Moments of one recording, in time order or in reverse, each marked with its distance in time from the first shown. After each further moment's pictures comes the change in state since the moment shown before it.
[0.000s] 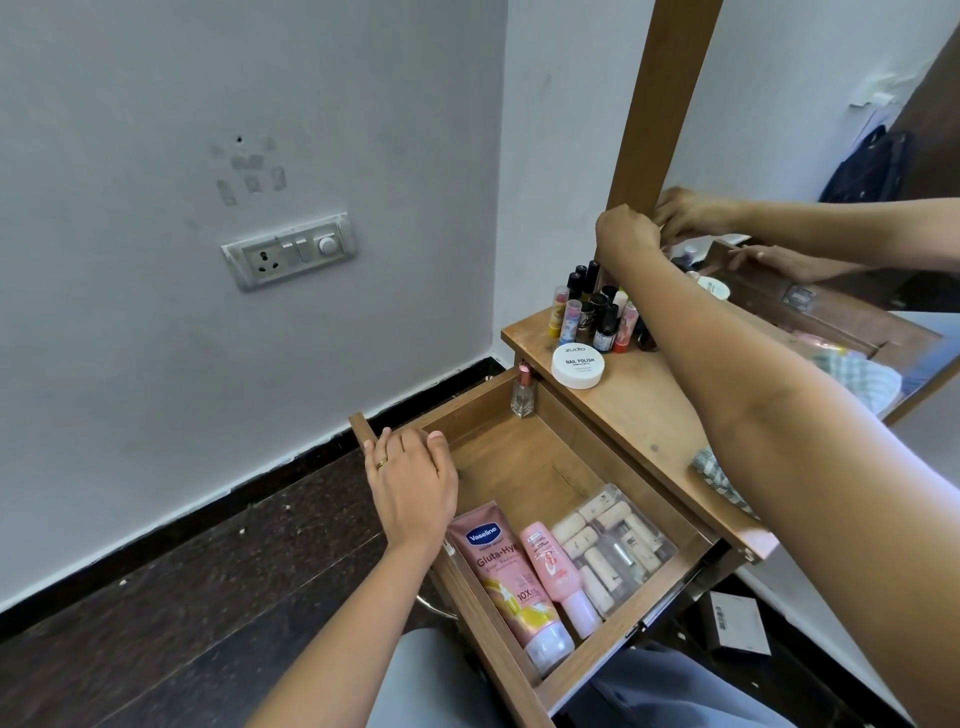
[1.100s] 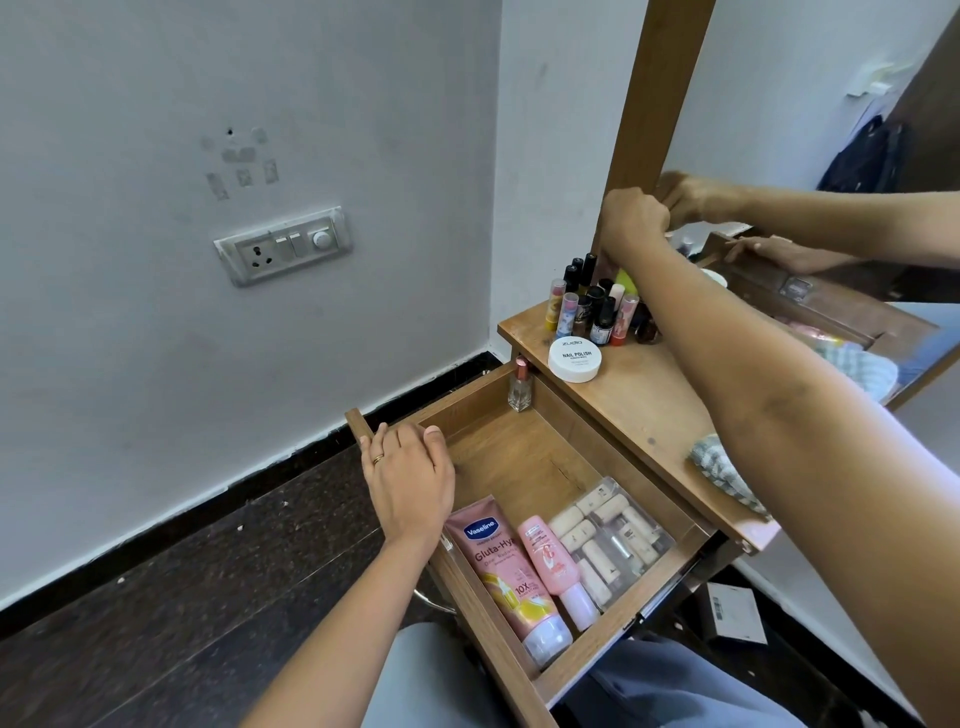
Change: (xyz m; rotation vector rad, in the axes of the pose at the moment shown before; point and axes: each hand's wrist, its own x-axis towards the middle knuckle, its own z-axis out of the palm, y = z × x) left_hand -0.001 0.001 -0.002 -0.013 -0.001 -0.004; right_hand -0.011 0.004 -0.020 0.189 0.005 0.160
